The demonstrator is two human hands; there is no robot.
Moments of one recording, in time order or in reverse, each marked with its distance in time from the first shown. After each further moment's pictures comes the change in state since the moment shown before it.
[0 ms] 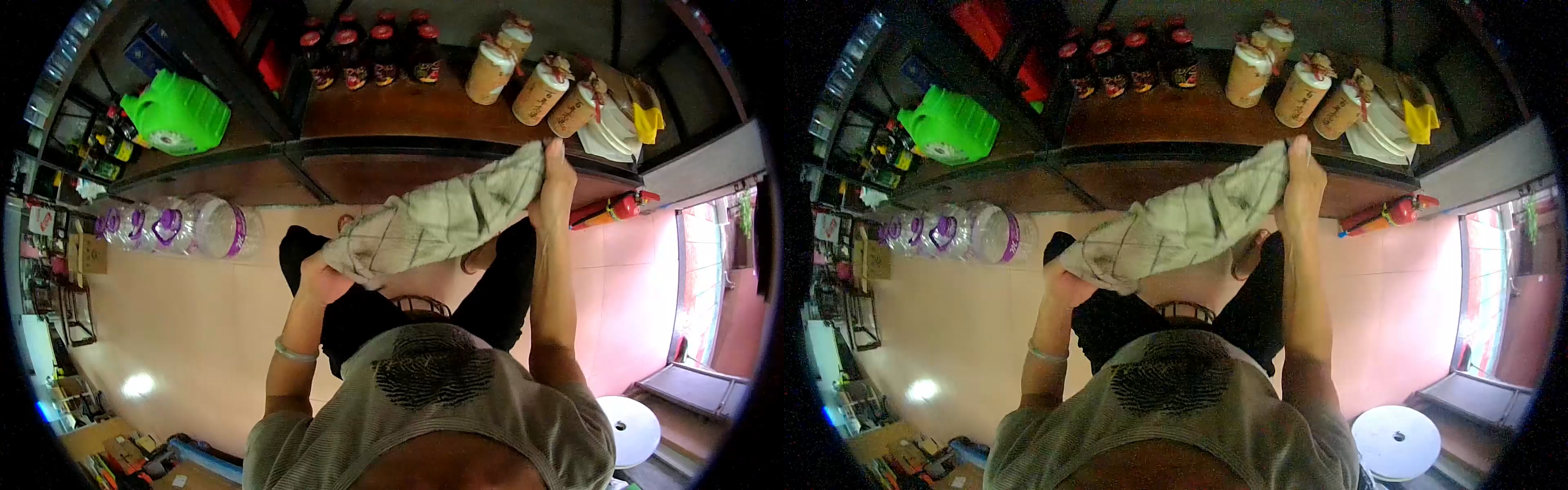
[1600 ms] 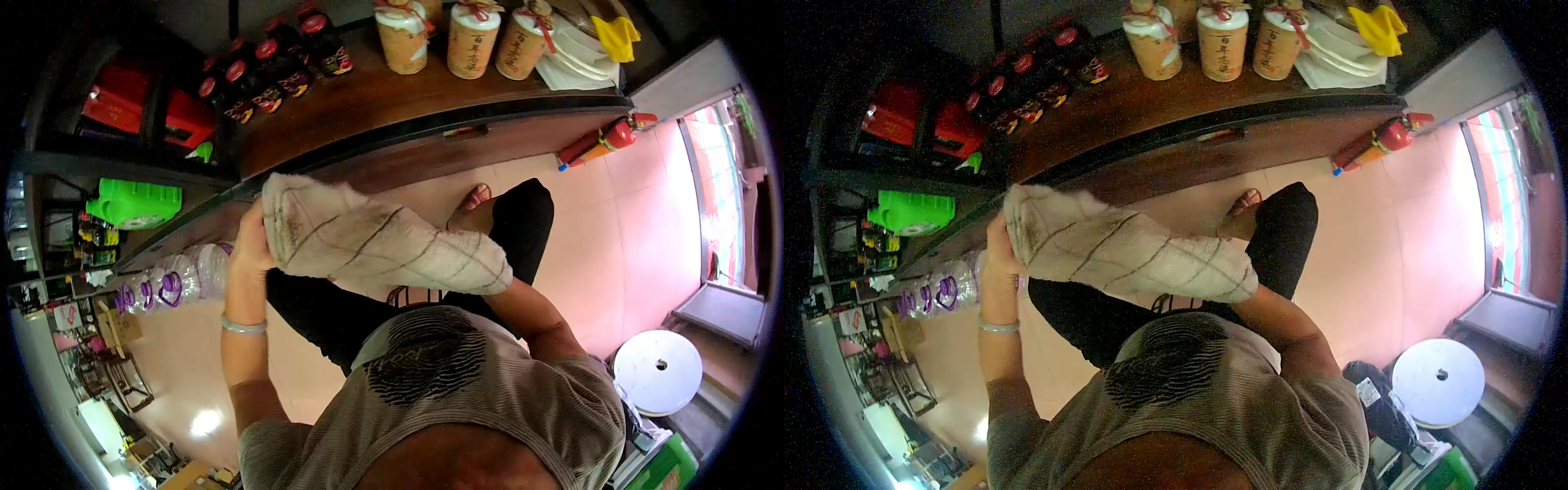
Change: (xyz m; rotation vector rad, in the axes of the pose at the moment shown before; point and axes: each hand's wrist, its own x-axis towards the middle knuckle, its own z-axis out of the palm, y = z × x) left_hand 0.119 0.063 0.054 0.252 0.158 -0.314; right_hand -0.078 0.111 -0.074 0.176 -0.633 0.646
